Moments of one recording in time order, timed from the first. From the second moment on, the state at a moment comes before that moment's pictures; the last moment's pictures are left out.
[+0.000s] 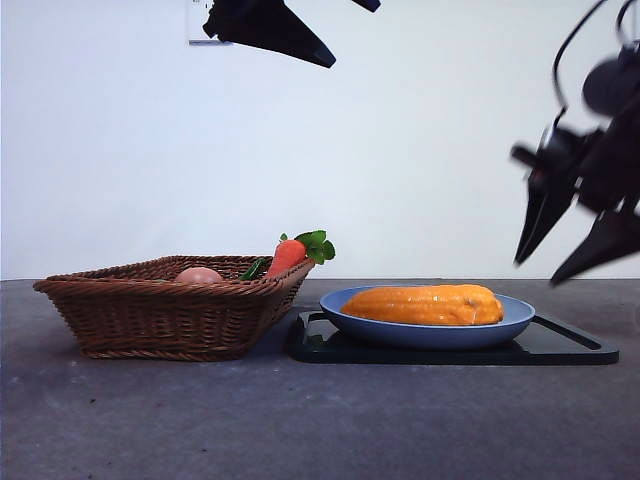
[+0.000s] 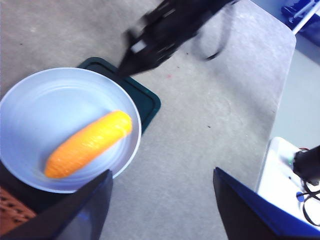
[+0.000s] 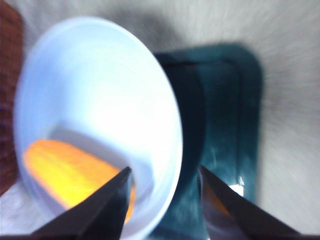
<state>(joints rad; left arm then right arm) -0.65 1.51 1.46 -0.66 0.48 0.06 0.01 1.68 1.18 -0.58 -0.51 0.23</state>
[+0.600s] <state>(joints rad) -0.64 1.51 1.46 -0.67 0.48 0.06 0.19 1.17 1.17 -0.94 -0.50 0.08</state>
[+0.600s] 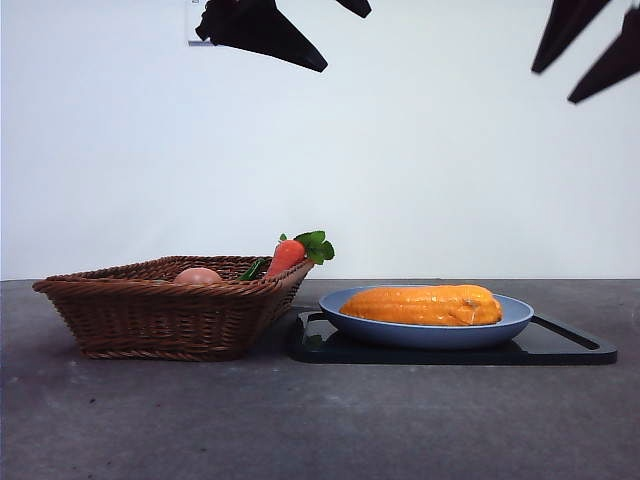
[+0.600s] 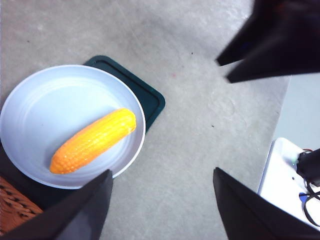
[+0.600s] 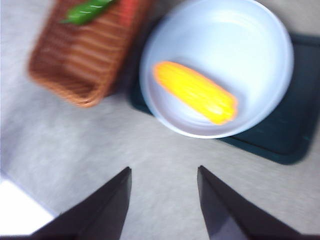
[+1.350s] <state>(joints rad) -0.64 1.51 1.46 -0.73 0.48 0.06 0.36 1.10 0.93 -0.84 -0.44 0.07</state>
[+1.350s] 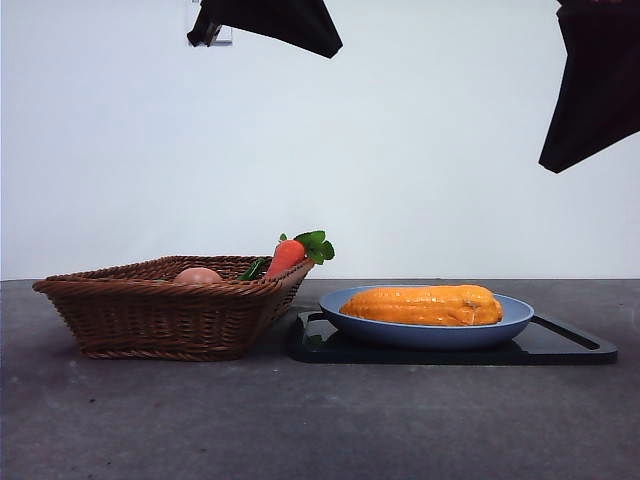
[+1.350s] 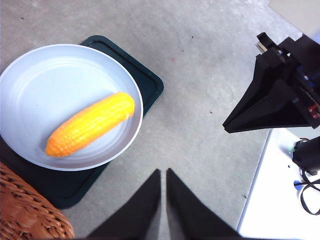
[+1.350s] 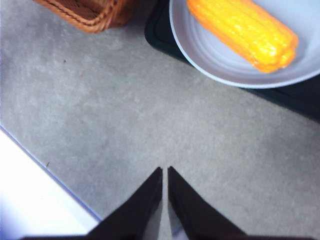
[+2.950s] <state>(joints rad) -0.03 0.72 0.68 -0.01 0.37 0.12 0.36 1.10 0.92 -0.59 -0.44 0.07</state>
